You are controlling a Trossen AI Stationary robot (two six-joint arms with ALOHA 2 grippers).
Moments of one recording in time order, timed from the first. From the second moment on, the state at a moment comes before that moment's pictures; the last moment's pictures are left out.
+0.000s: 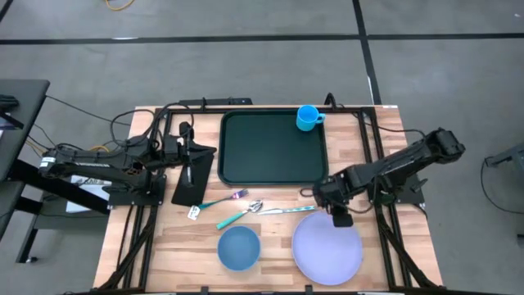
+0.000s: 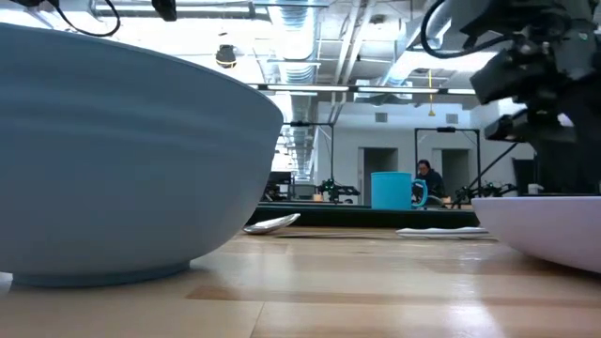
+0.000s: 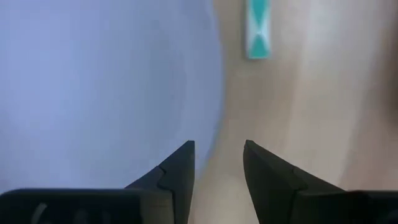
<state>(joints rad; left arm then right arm) 0.00 0.67 0.54 0.35 -0.12 0.07 0.30 1.38 0.79 -0.85 -0.18 0.21</state>
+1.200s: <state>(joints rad) 0.00 0.67 0.54 0.35 -0.11 0.07 0.34 1.56 0.78 -0.79 -0.20 0.23</state>
